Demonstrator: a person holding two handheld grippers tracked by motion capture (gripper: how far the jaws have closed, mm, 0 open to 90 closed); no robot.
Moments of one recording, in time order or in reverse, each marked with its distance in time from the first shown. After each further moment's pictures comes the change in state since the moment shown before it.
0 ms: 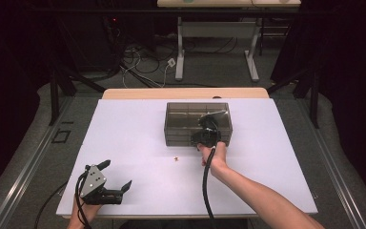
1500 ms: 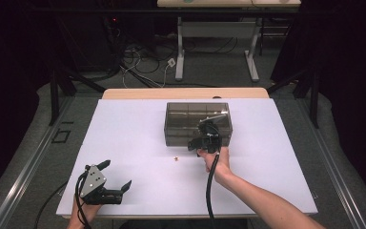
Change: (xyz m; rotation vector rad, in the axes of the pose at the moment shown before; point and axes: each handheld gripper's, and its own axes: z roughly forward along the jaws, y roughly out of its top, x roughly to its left) left arm 0.000 0.000 0.000 0.003 0.000 0.004; right arm -0.001 -0.018 -0.007 0.017 0.069 -0.106
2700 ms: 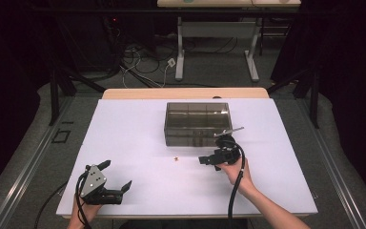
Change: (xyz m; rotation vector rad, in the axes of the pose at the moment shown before) left arm 0.000 0.000 0.000 0.006 0.010 0.009; right arm -0.055 -0.041 -0.020 -0.091 0.172 -0.296
